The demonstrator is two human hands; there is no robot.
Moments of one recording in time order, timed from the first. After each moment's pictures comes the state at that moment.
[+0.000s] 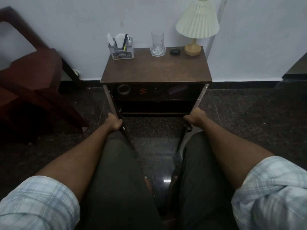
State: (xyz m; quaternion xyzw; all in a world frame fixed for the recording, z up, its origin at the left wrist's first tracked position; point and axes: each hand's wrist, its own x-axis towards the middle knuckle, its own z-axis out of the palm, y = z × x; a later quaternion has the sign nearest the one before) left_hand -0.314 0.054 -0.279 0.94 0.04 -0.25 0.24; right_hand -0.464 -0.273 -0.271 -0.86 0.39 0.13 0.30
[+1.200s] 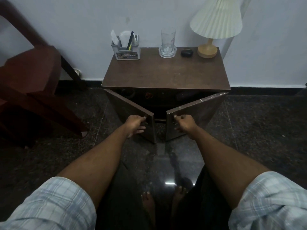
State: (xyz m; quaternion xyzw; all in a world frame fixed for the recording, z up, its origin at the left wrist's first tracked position) left_hand -0.271 -0.028 -0.322 0.75 0.10 -0.38 0.52; right_hand -0.375 -0.243 -0.336 -0.71 0.35 0.06 0.60
